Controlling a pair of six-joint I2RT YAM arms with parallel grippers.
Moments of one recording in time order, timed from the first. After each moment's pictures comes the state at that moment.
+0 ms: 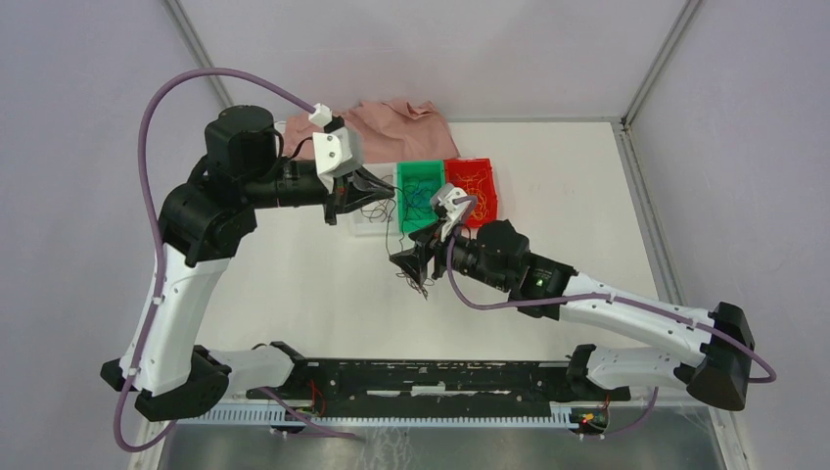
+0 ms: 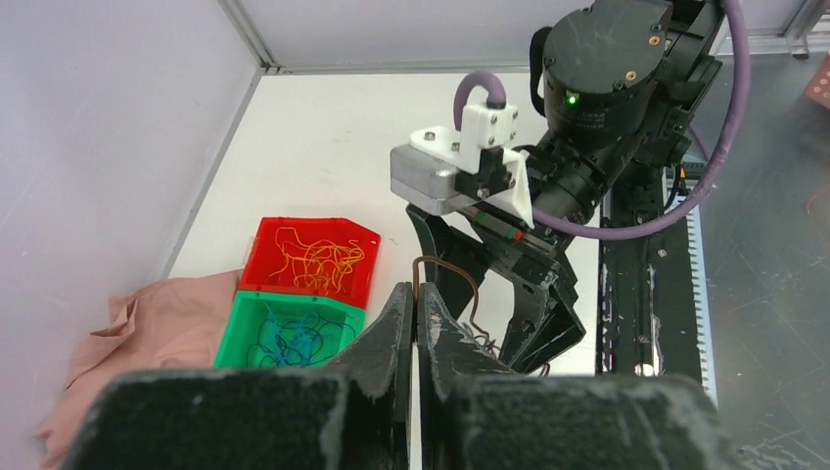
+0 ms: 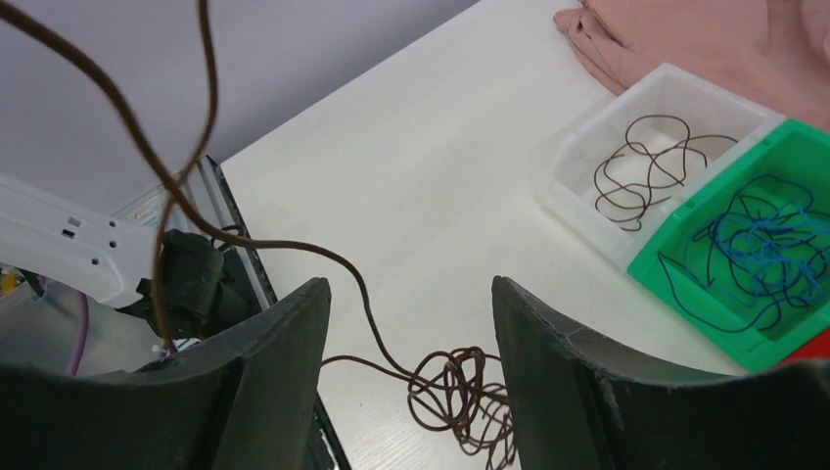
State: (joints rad) left arm -0.57 1.22 1.88 -0.97 0.74 0.43; right arm 1.07 1.16 0.93 0.13 0.04 0.26
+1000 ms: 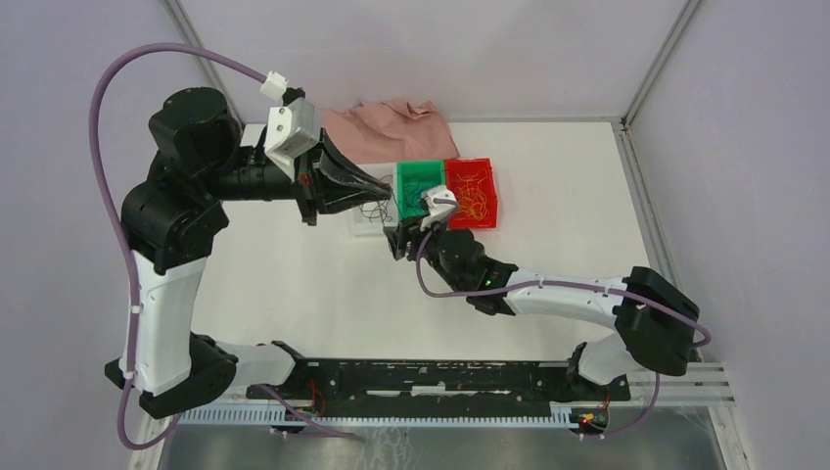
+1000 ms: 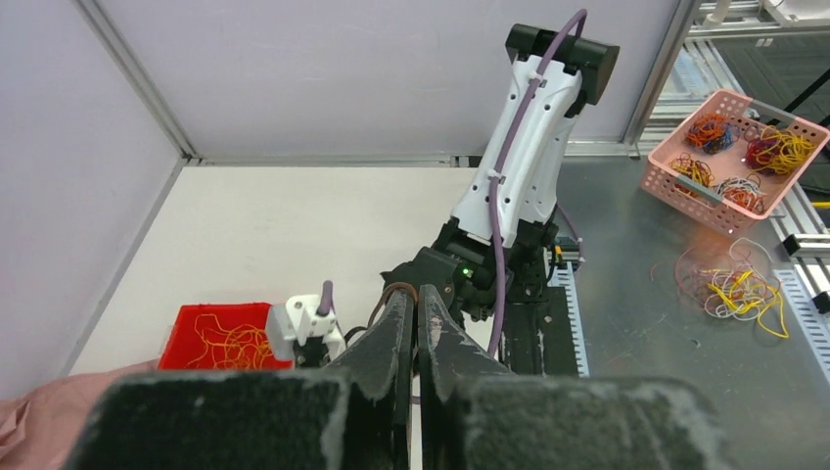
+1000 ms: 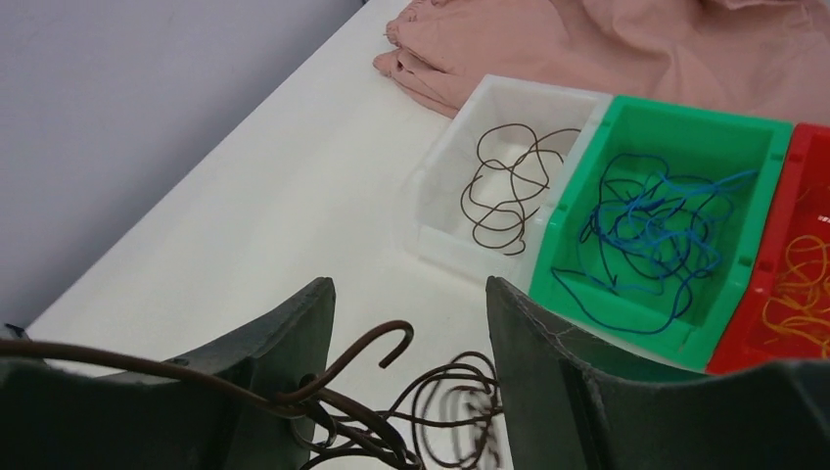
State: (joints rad) left arm -0.57 1.27 2.16 -0.98 0.95 0.19; right arm 1.07 1.49 0.89 0.50 0.44 0.26
